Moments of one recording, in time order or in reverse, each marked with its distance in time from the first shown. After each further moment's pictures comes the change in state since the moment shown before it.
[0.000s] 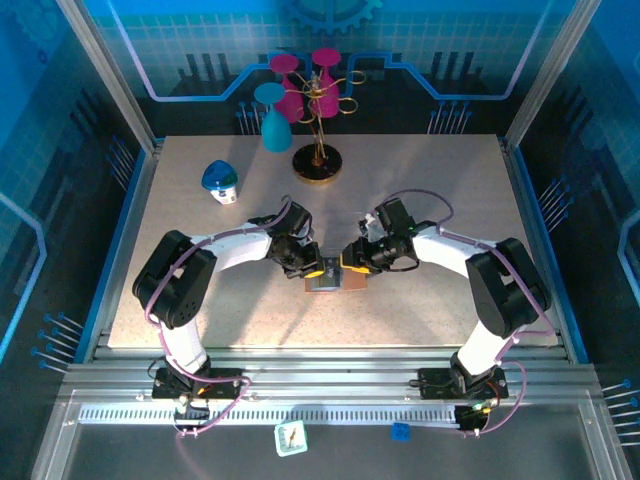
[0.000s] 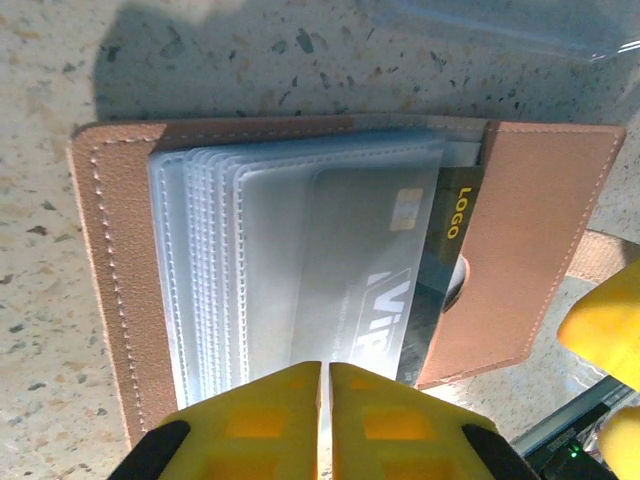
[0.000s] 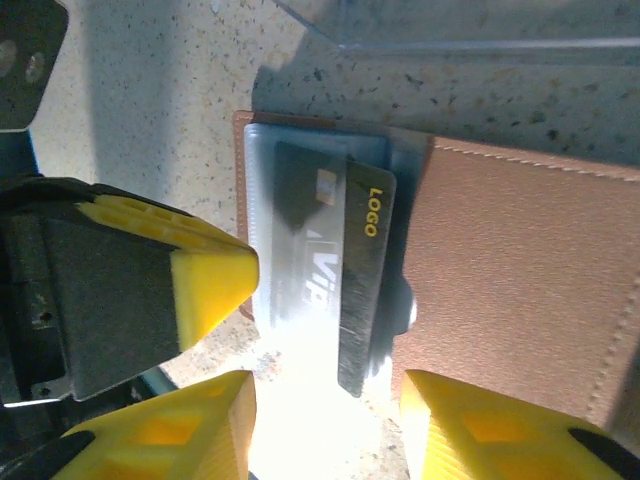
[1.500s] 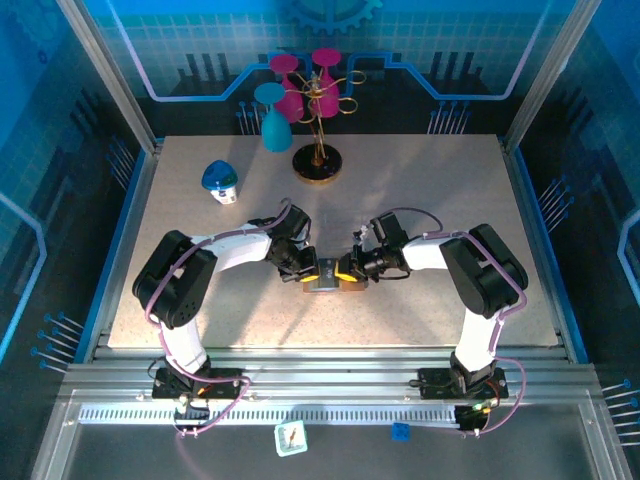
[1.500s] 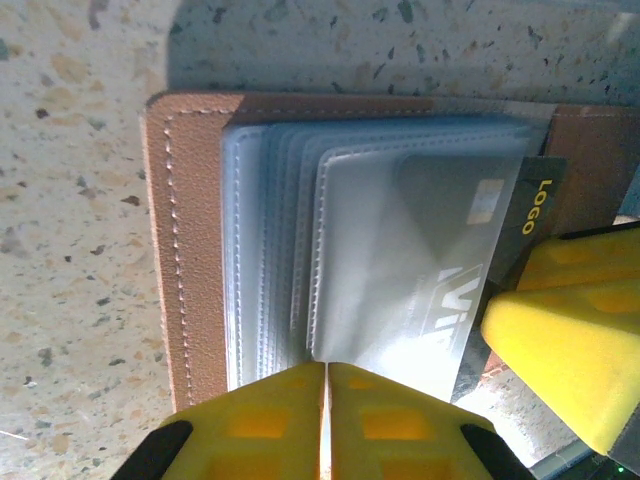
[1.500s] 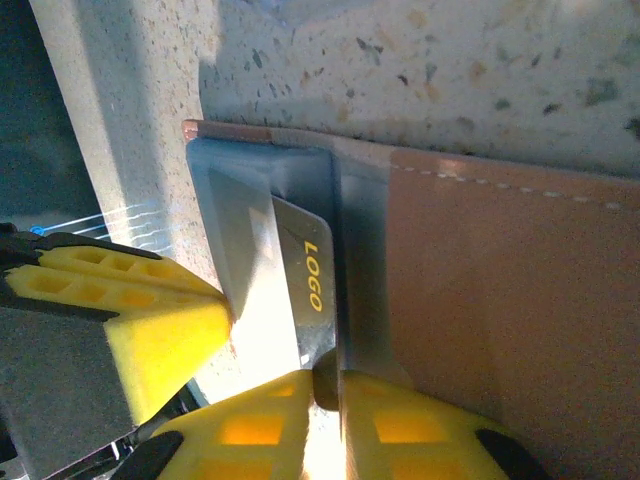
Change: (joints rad) left arm 0.000 0.000 -0.013 -0.047 -0.044 0.022; right arm 0.011 0.163 -0.107 0.352 -0.127 0.192
